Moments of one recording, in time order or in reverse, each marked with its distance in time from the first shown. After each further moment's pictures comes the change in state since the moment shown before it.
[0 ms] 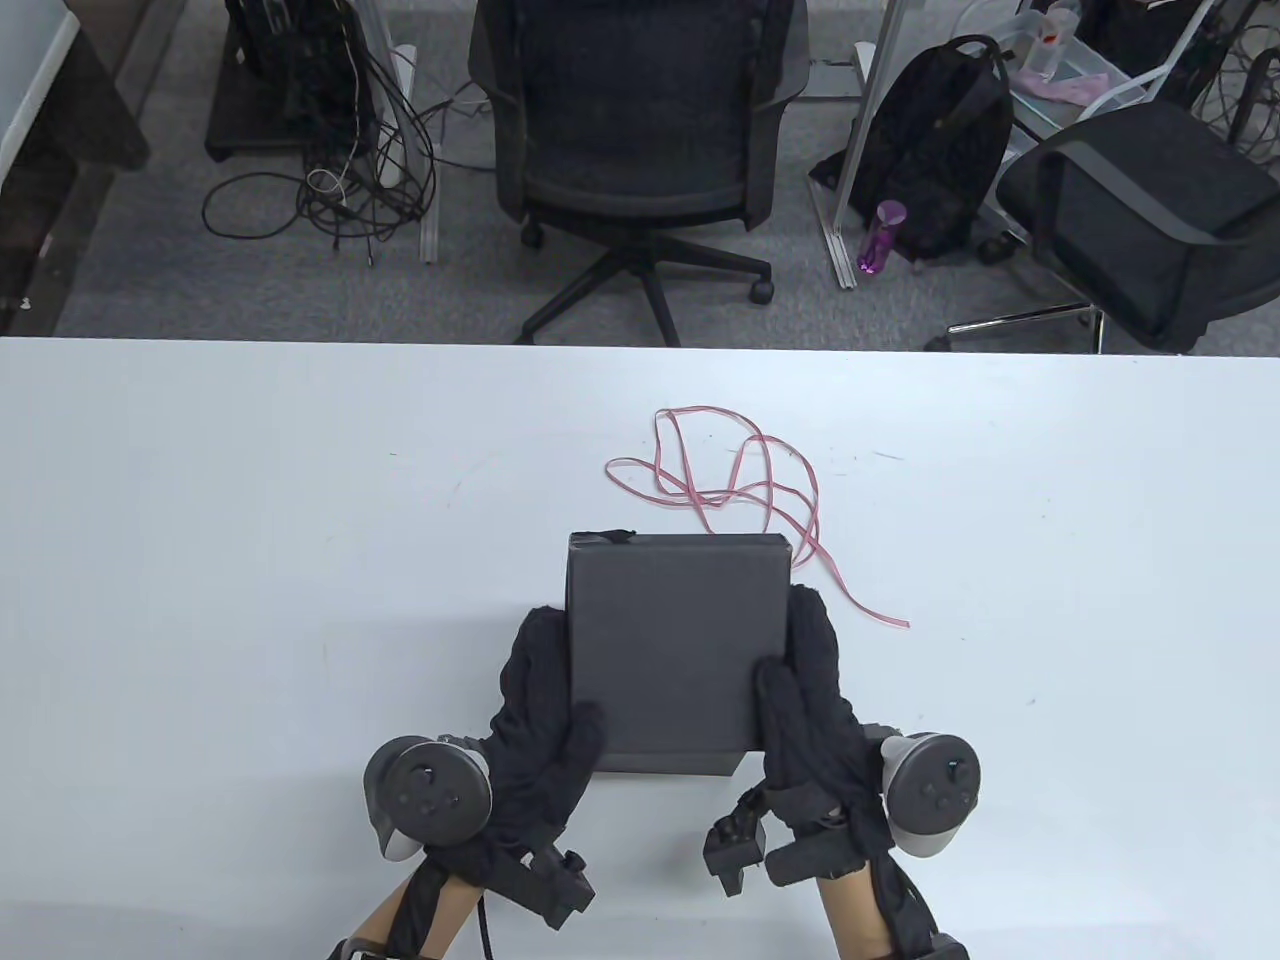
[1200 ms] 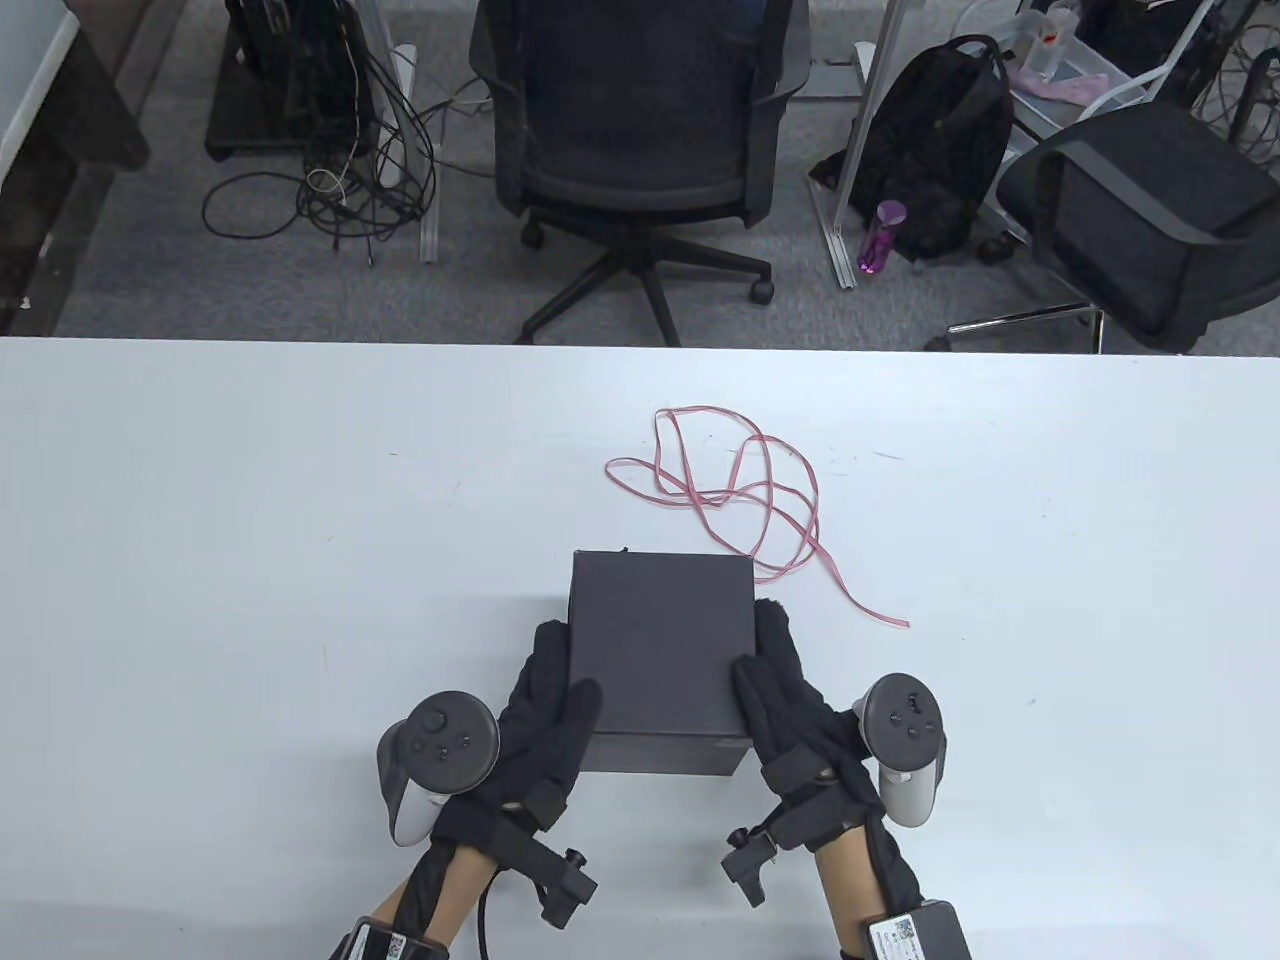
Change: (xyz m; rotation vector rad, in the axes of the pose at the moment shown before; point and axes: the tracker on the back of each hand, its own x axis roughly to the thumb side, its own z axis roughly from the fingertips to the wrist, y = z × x) left_hand -0.041 -0.012 0.000 -0.044 0.329 0.084; right_hand -0.060 0.005 0.000 0.212 0.300 -0.032
